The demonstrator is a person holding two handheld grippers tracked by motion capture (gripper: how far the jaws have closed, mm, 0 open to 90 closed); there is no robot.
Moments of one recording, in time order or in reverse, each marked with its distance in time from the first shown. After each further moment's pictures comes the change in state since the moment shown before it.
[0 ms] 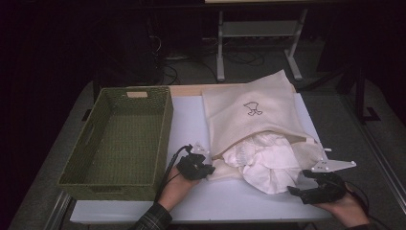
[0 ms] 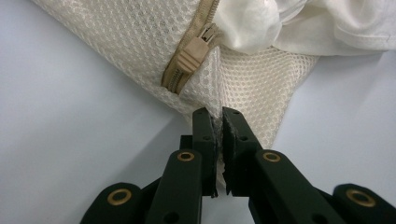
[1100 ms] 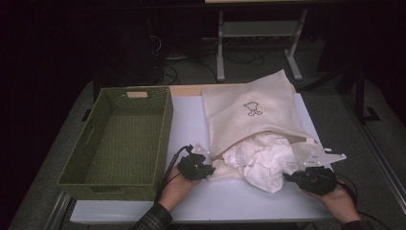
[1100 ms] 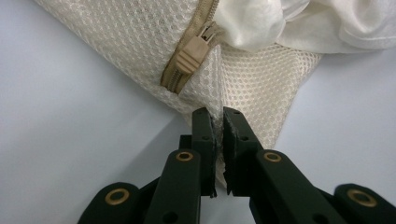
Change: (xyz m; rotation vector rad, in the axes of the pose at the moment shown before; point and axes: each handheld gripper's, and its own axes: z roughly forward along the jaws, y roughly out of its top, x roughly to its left) left arm 0.001 0.000 0.002 0.012 0.003 0.004; right arm 0.002 0.023 0.013 -0.040 0.070 -0.085
